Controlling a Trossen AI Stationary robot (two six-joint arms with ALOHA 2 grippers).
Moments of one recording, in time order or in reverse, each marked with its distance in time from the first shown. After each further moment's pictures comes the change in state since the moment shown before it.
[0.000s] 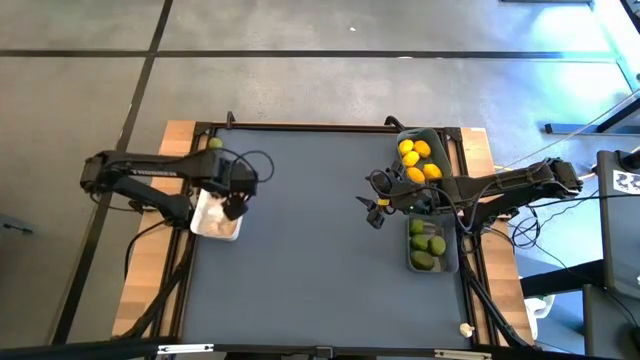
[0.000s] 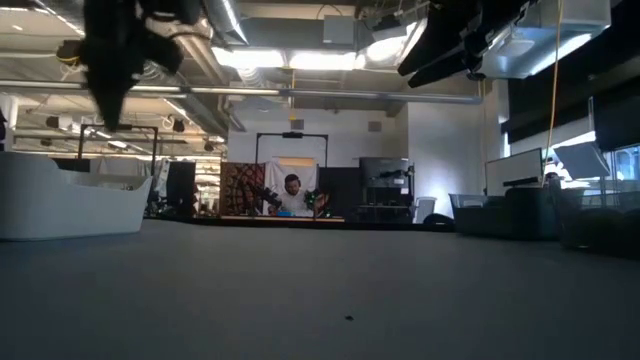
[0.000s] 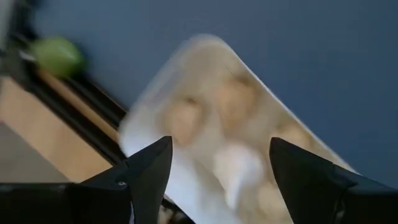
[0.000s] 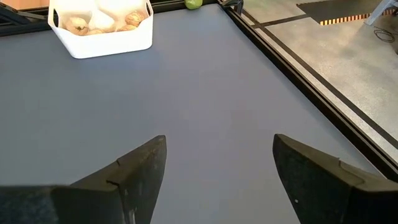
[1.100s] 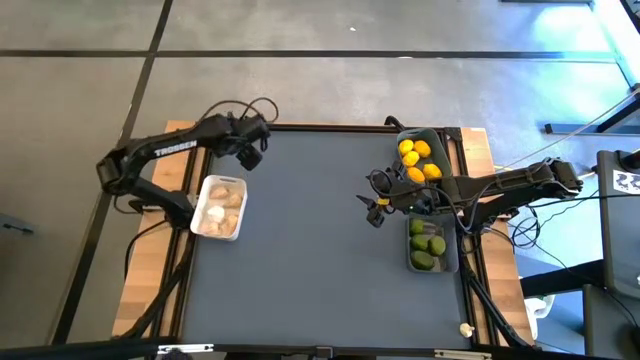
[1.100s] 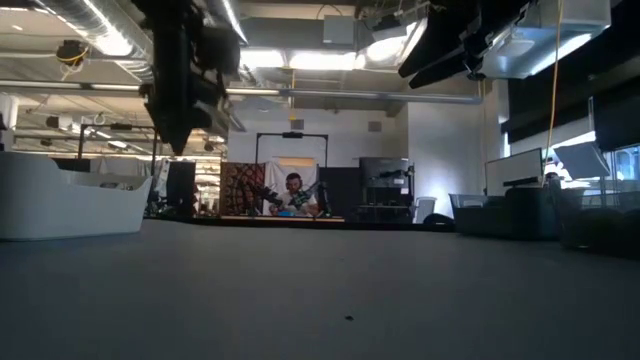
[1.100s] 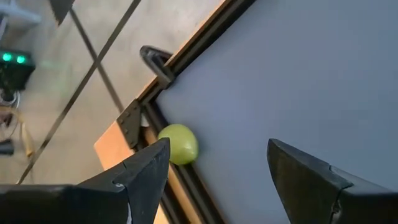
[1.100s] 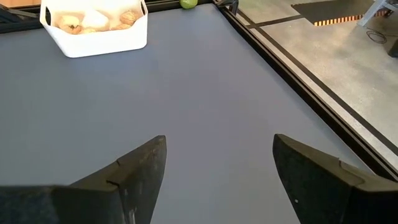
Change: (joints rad) left arm 0.495 0.160 0.070 0.343 -0.326 0.346; right arm 0.000 0.000 0.000 -0.007 0.018 -0.004
